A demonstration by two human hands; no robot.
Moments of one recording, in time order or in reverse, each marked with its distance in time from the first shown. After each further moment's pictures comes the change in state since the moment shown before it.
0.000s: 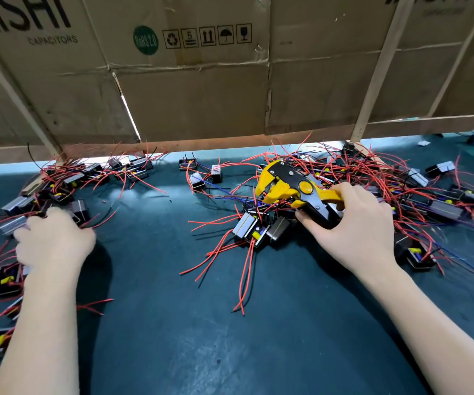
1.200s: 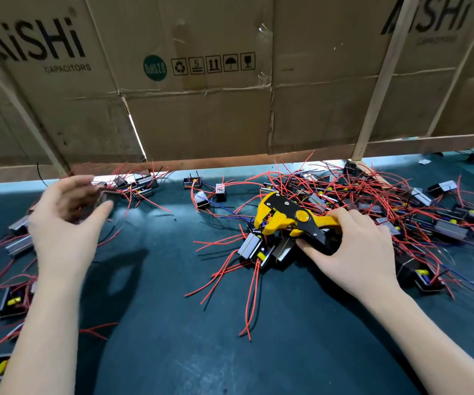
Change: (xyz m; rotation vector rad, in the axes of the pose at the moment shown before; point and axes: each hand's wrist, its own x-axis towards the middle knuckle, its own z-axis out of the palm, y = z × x) left_hand -0.014 0.028 -0.026 -1.130 0.088 0.343; right_hand -0.003 -0.002 0.001 -0.059 -0.062 -0.020
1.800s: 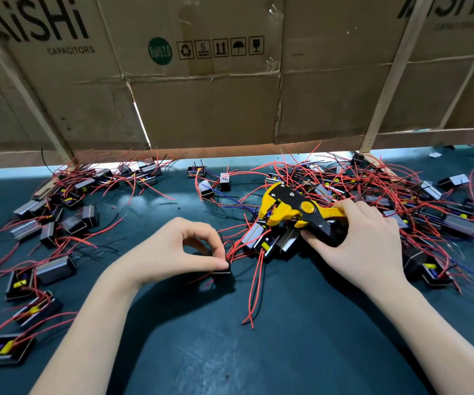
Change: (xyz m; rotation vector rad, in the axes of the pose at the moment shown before) left_hand -0.052 0.046 0.052 -0.016 -1.198 -0.020; right_hand 0.001 0.000 -0.001 0.000 -0.030 -0.014
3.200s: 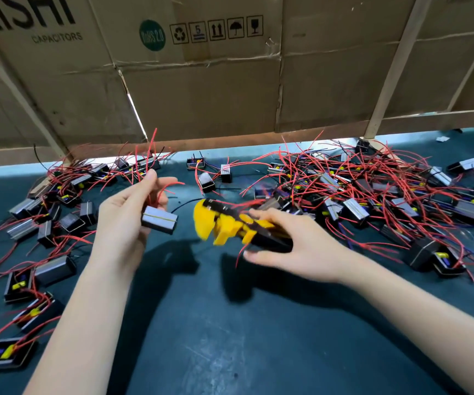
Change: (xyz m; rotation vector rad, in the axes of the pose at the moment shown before) left_hand 0.004 0.002 -0.019 -0.733 0.866 -0.157; right_hand 0.002 -0.063 0.006 0.626 -0.659 -0.291
